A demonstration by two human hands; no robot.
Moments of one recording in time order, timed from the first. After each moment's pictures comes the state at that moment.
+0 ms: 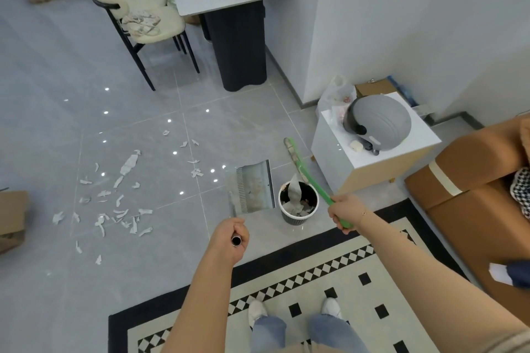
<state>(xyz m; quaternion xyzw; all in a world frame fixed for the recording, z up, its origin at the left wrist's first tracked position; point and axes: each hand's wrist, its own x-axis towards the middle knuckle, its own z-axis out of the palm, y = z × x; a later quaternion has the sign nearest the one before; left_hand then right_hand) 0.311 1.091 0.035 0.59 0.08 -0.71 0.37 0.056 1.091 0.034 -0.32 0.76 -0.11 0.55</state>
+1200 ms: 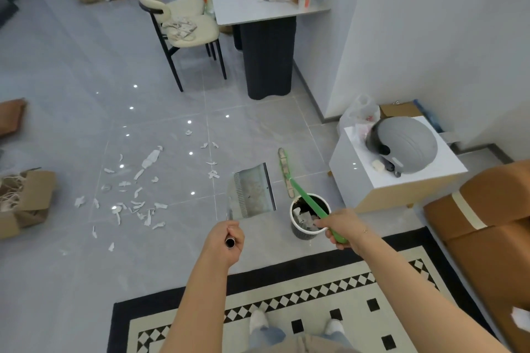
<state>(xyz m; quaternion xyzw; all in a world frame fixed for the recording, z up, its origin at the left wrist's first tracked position) 0.366 1.096 0.034 0.53 0.14 -0.71 0.44 0.116 1.091 0.057 -0.31 0.75 -0.12 0.58</state>
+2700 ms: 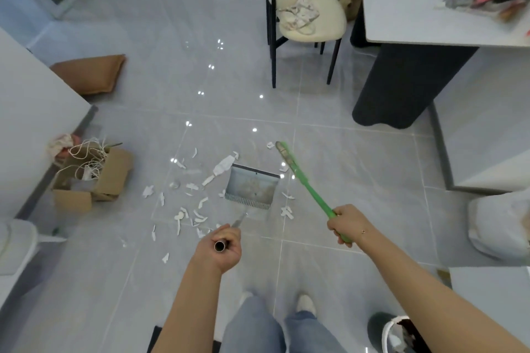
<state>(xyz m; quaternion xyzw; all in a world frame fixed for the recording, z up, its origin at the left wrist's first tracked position) 0.711 0.725 -0.016 0.26 0.45 -0.65 0.56 0.455 0.593 -0.019 -0.53 0.67 0.08 0.52</state>
